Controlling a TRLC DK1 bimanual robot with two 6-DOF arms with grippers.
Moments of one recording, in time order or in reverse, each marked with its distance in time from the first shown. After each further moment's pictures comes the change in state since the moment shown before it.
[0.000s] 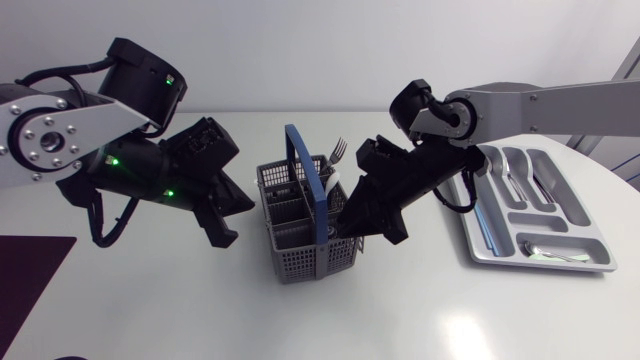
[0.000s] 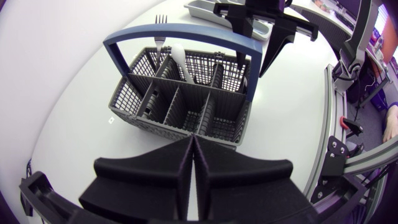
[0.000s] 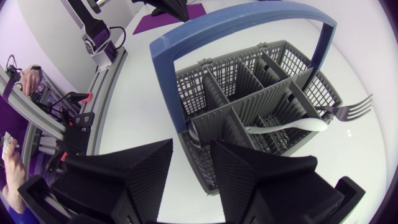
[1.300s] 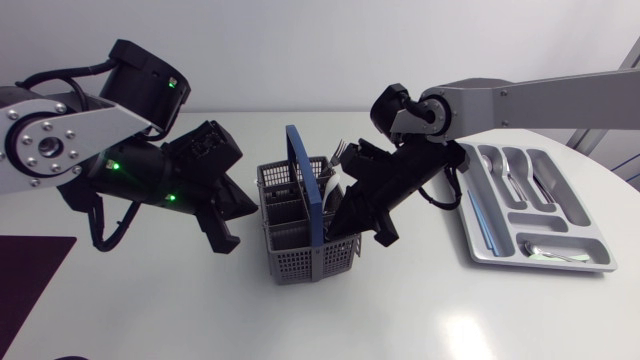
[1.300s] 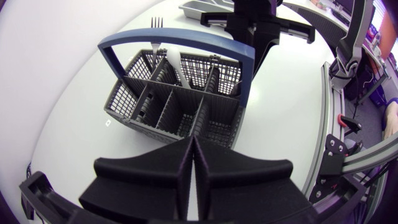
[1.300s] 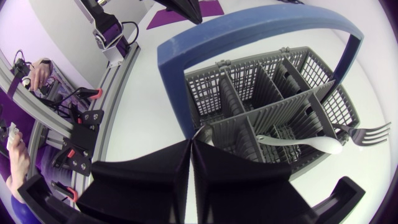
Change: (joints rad) left arm -0.023 -0.010 -0.010 0.001 0.000 0.000; right arm 0.051 0.066 0.078 -0.093 -0.018 -0.052
